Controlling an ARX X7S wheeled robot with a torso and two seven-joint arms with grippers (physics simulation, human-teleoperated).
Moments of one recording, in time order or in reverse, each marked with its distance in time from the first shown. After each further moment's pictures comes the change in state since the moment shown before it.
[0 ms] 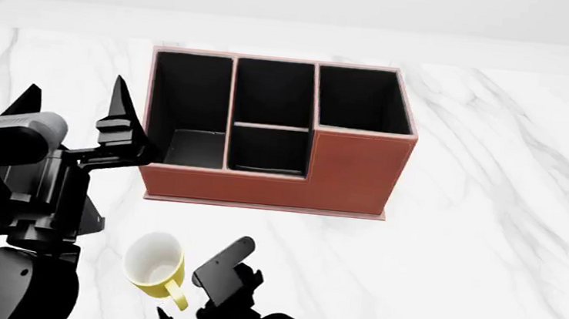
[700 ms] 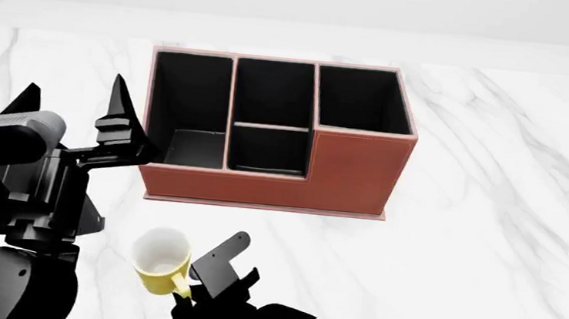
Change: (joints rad) left arm -0.003 -0.011 0.004 0.004 -0.015 0.001 -0.012; right arm 0.156 0.017 -0.265 0.127 0.310 -0.113 0.097
